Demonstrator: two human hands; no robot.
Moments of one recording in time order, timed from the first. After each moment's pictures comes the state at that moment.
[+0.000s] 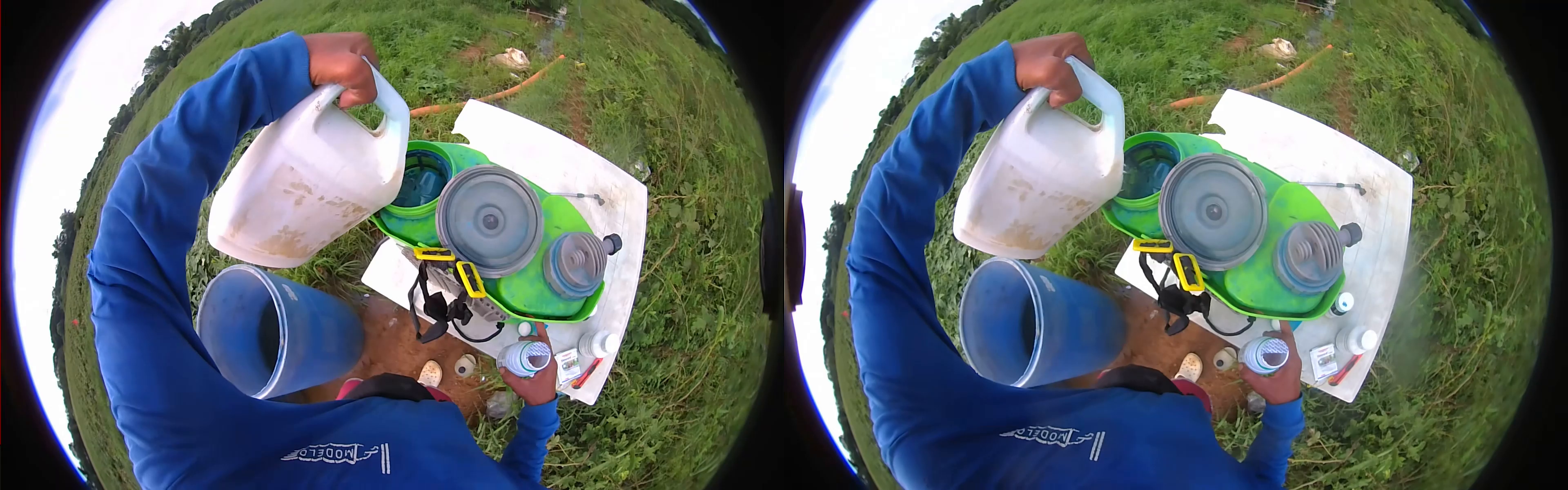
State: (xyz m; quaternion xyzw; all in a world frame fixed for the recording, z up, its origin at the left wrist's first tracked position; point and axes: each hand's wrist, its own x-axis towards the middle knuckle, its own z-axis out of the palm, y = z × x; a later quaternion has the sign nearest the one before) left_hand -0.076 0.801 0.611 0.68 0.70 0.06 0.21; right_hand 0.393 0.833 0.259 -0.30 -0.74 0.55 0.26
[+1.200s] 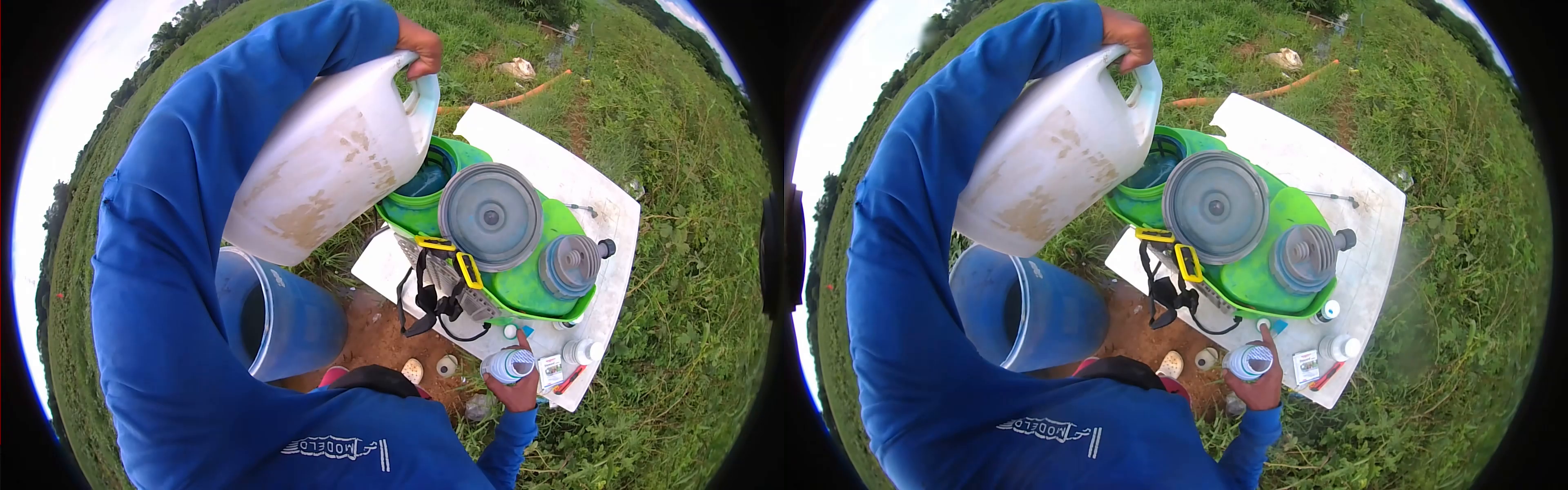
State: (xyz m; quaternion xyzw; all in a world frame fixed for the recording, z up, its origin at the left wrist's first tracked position) left_hand -0.115 0.878 0.607 0.86 0.45 -0.14 0.20; right_hand 0.400 0.818 0.260 -0.31 -0.71 0.58 0.24
